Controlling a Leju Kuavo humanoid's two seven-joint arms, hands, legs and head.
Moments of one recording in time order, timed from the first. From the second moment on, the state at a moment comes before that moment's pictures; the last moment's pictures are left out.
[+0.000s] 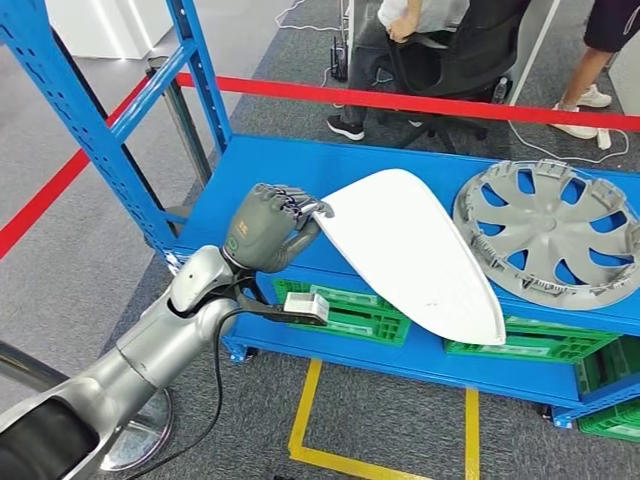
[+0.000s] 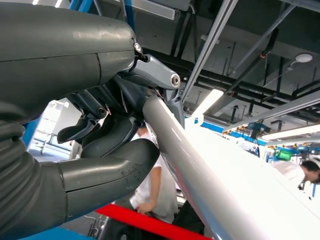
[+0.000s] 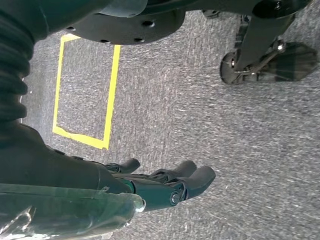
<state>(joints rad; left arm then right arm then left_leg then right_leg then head) -0.57 0.11 -0.66 -1.15 -0.93 0.51 -0.33 -0.09 0.21 -1.06 -0.19 1.15 -0.18 -0.03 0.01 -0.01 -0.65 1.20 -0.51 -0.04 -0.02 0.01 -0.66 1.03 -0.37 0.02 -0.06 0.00</state>
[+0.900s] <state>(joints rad) -0.56 0.14 -0.65 -1.16 -0.92 0.52 -0.33 -0.09 0.22 -1.06 -0.19 1.16 -0.18 -0.02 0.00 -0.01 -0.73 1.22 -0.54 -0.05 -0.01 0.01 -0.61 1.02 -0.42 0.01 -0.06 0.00</state>
